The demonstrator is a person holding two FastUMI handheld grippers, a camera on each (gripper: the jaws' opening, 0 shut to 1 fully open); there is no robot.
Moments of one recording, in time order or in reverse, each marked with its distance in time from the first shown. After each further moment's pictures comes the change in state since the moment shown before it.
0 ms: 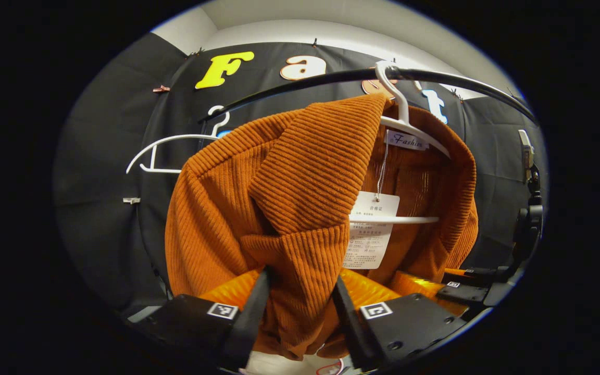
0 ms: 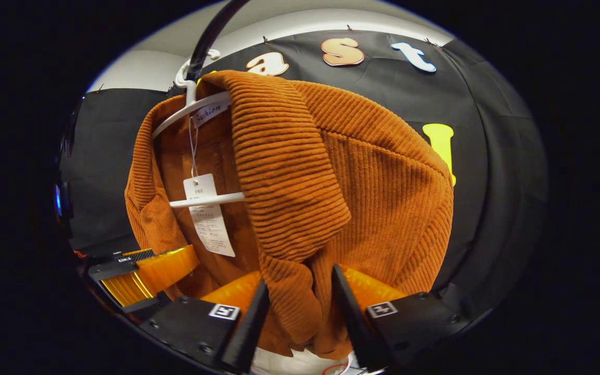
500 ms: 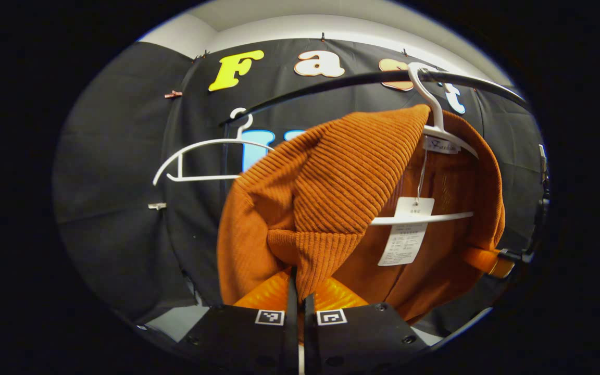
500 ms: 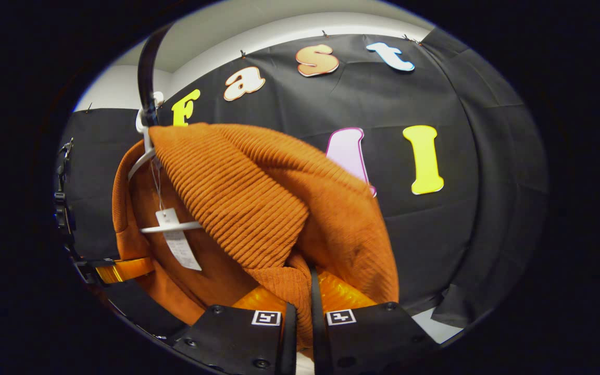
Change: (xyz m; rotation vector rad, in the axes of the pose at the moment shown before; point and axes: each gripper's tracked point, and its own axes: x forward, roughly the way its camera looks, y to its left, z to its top) left arm -0.032 0.061 0.030 0.074 0.006 0.181; right arm -0.019 -0.072 0.046 0.086 -0.105 -0.032
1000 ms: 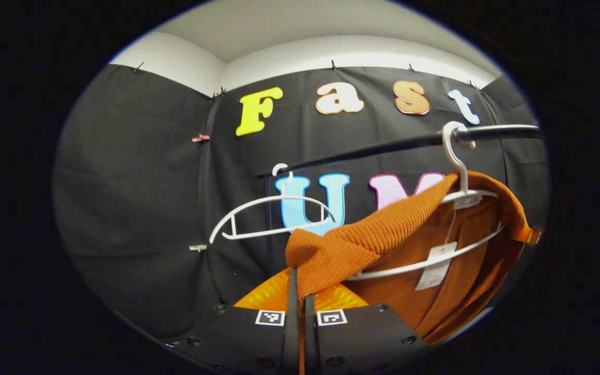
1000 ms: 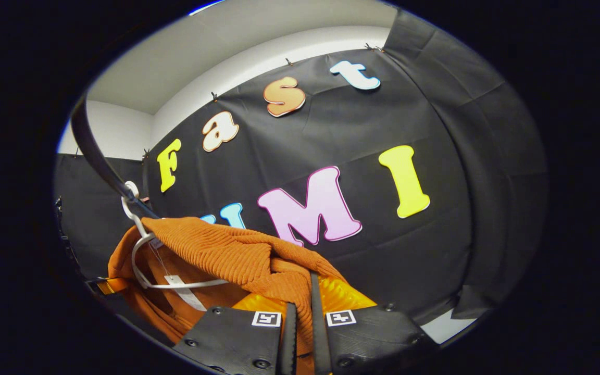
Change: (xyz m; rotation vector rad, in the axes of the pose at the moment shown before) left arm -0.029 0.060 0.086 0.088 -0.224 0.167; right arm 0.000 -0.037 0.089 0.155 -0.196 -0.013
